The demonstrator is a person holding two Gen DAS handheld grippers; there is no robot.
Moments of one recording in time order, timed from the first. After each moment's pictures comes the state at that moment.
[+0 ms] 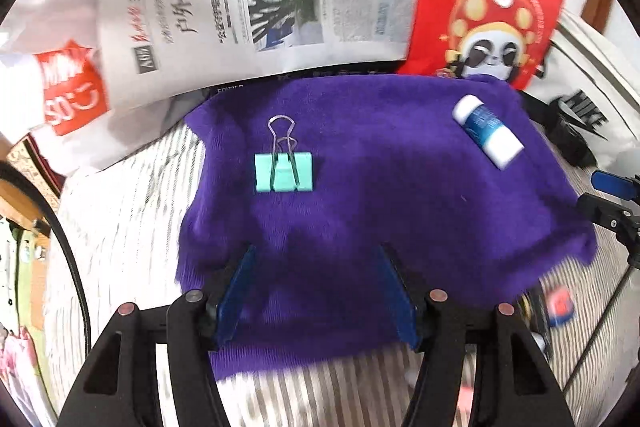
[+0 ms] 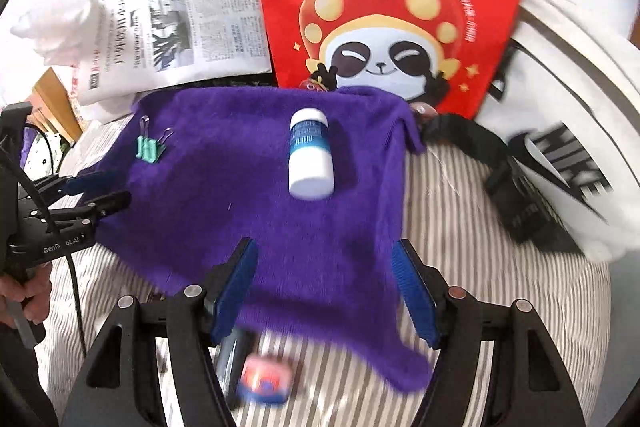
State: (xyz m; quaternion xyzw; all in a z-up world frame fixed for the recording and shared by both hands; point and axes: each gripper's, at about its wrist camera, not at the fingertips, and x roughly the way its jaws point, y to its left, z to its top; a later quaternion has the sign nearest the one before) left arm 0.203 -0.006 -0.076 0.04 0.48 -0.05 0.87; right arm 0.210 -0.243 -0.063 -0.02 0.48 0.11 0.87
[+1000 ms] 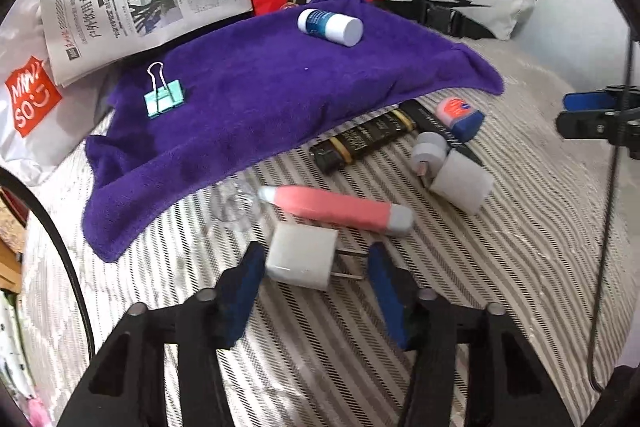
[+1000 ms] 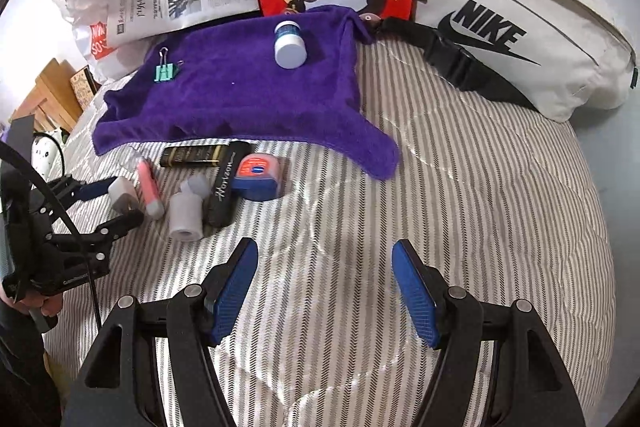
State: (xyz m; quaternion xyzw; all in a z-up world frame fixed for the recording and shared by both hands) left arm 0.090 -0.039 -0.117 0.14 0.46 -0.18 0.86; right arm 0.088 -0.273 -0.094 0.01 0.51 0.07 0.86
